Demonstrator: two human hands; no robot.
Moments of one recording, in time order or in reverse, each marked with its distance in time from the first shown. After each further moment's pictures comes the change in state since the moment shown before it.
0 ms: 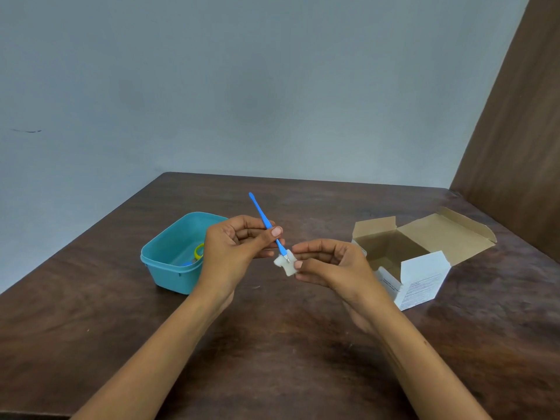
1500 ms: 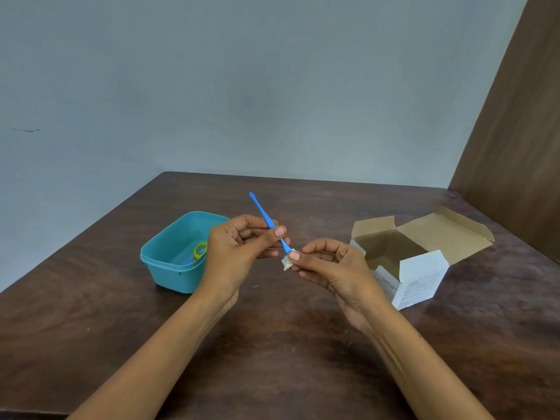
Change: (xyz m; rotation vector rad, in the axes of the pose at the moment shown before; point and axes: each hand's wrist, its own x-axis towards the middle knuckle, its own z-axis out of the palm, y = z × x) left_hand -0.003 -0.001 0.004 -0.059 -0.032 0.028; right_hand -0.003 -0.004 0.005 0.170 0.035 0.075
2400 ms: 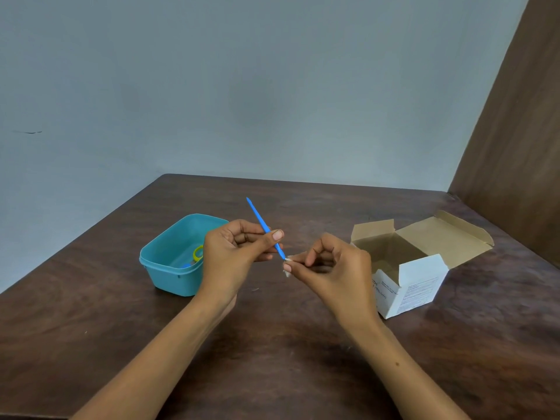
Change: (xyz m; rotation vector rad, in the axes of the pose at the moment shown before) left_hand 0.000 -0.003 0.001 0.044 0.105 -0.014; right_hand 0.001 0.014 0.001 -0.530 0.097 -0.602
